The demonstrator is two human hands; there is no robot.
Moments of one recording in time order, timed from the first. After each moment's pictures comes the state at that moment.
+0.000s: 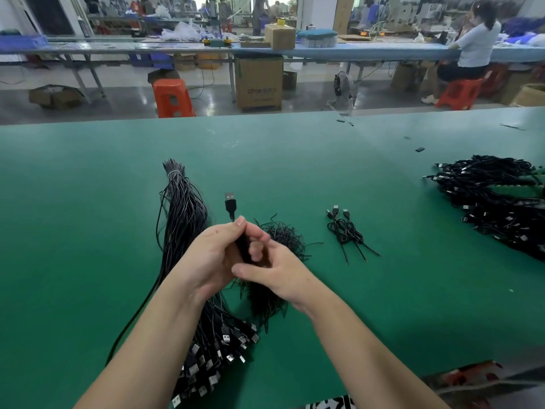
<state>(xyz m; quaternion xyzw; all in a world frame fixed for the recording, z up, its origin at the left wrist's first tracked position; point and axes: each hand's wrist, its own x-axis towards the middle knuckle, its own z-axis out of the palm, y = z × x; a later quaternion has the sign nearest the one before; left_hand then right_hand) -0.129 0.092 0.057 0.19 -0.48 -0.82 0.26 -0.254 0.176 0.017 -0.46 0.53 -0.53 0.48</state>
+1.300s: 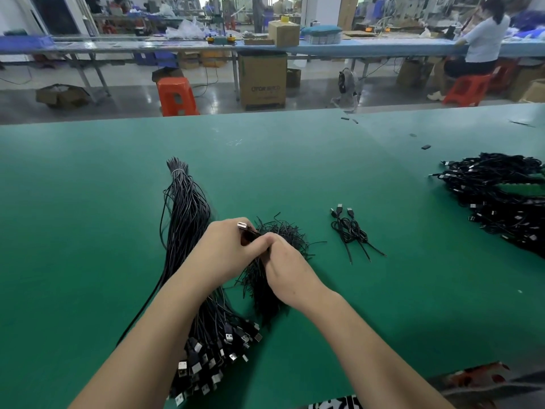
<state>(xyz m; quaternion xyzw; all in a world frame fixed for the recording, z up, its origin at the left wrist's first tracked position) -0.137 0.088 0.069 0.41 -0.87 -0.22 0.19 -0.259 0.173 0.016 -0.60 0.72 -0.30 0.17</state>
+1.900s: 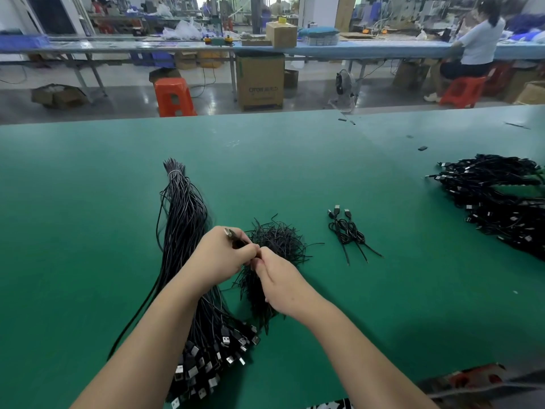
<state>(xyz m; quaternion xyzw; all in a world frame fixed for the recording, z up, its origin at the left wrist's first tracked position) -0.136 0.075 0.046 0.42 -0.78 -0.44 0.18 -0.253 0.179 0.007 -0.56 0.71 -0.32 0.29</state>
